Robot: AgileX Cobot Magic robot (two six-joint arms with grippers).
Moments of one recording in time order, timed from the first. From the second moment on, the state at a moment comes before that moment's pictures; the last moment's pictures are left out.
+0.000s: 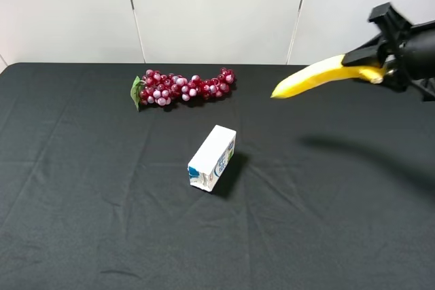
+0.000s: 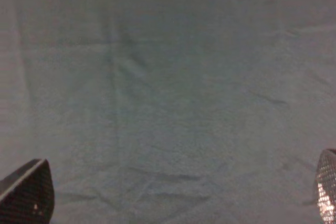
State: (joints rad) left arm -0.05 0.21 -0.50 0.01 1.06 -0.04; right arm -0.09 1.27 -0.73 1.13 0.57 -0.54
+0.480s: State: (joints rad) left arm 0.20 0.00 -0.50 0.01 1.05 -0.04; right arm -0.23 1.44 -0.73 0.98 0.55 -0.48
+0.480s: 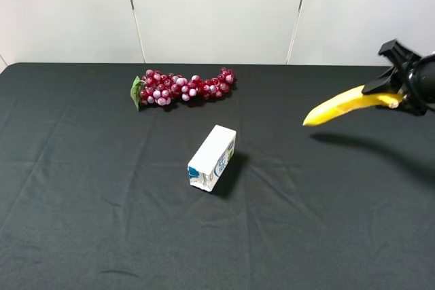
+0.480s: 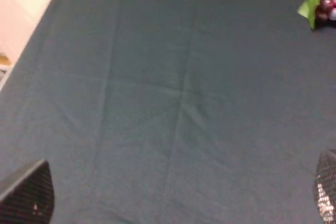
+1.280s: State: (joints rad) left arm 0.20 0.00 -0.50 0.01 1.05 -0.04; right arm -0.43 1.66 -0.91 0.99 1.05 -0.59
